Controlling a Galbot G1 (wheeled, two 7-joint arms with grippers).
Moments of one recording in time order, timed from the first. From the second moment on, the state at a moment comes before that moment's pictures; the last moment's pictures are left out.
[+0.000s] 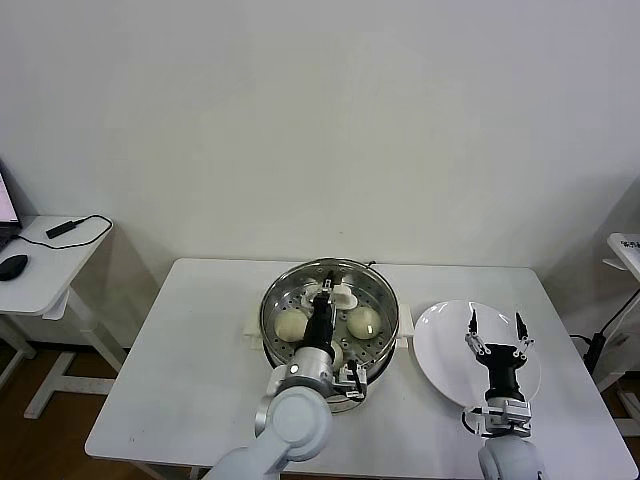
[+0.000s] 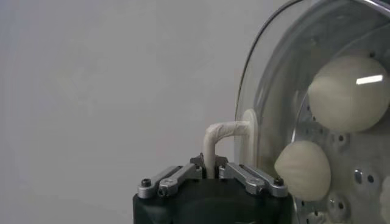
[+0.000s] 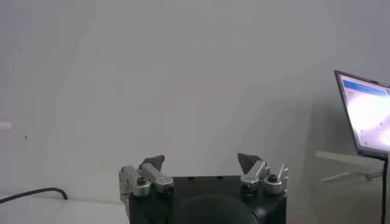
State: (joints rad) left arm 0.94 -1.35 0.23 -1.89 1.40 0.64 0.28; right arm -1.31 1.21 0.53 1.55 0.12 0.41 0.31
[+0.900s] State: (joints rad) left arm 0.94 -1.37 0.23 -1.84 1.51 0.62 0.31; right arm -1.30 1.22 0.53 1.53 0.12 0.41 0.31
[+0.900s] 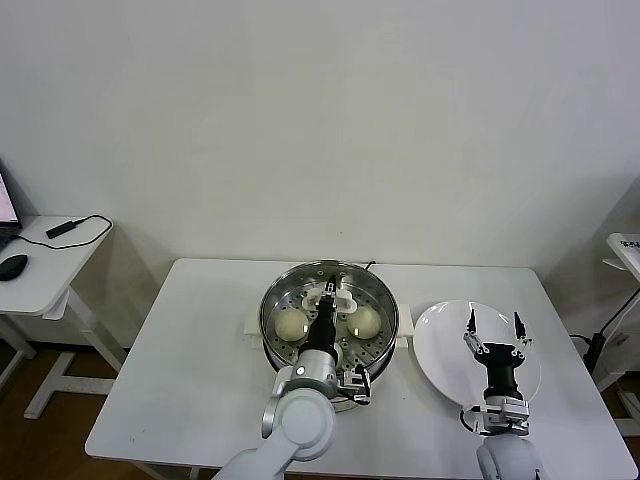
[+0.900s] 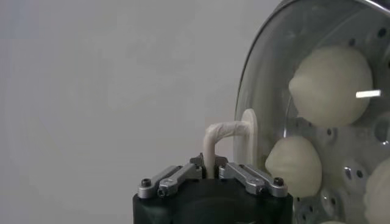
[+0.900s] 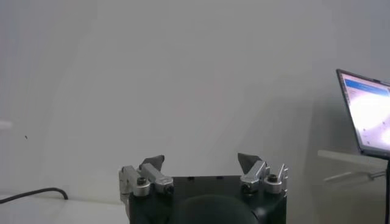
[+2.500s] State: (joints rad) left arm 1.08 -1.22 0.19 -2.15 1.37 0.62 0.35; right arm -1.29 1.23 0.53 1.54 0.10 0.41 0.31
